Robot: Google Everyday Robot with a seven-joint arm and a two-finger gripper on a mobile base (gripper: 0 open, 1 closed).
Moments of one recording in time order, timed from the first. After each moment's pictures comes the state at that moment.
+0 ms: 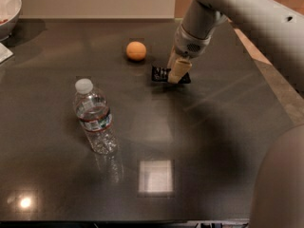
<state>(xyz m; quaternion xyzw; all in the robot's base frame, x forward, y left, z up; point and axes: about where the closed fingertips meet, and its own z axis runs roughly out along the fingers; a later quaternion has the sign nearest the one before) 0.648 -0.079 0.860 -0.70 0.70 0.04 0.17</state>
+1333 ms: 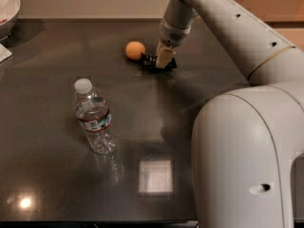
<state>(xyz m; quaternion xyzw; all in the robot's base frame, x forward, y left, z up) 0.723 -0.044 0.850 -0.69 0.70 0.04 0.17</state>
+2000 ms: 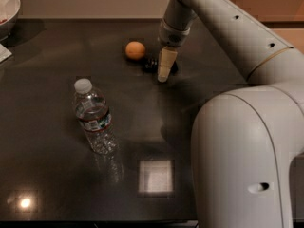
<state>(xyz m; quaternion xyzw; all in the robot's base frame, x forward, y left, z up) 0.726 -0.040 0.844 -0.69 0.70 0.04 0.17</state>
